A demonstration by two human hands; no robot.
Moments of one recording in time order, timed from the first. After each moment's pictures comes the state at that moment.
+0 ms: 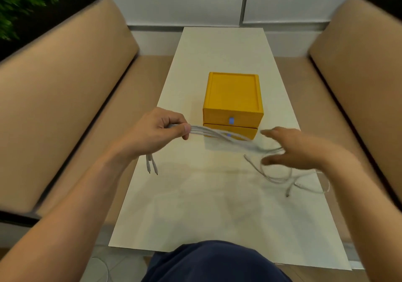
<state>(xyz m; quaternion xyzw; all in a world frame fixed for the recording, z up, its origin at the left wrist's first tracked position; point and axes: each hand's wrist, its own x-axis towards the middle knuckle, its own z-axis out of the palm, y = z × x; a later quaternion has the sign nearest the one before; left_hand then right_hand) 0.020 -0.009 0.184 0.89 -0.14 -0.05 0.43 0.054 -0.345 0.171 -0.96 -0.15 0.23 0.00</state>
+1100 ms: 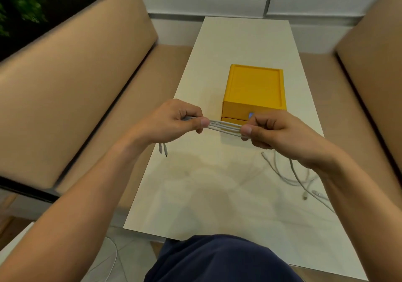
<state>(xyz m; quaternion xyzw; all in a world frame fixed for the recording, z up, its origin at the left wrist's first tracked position) 0.019 0.003 0.186 0.91 -0.12 -0.07 0.38 0.041 -0.274 0.180 -0.83 -0.24 0.19 0.47</state>
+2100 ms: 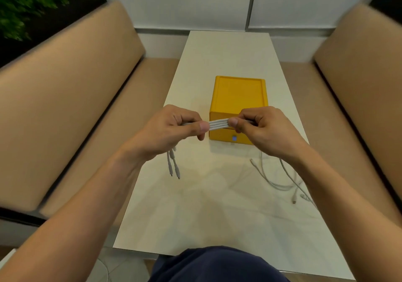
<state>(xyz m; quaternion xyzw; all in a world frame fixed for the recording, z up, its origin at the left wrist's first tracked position) 0.018 -0.017 0.194 0.84 -0.18 -0.05 0.52 0.049 -0.266 0.189 -0.90 -0.21 0.01 0.38</state>
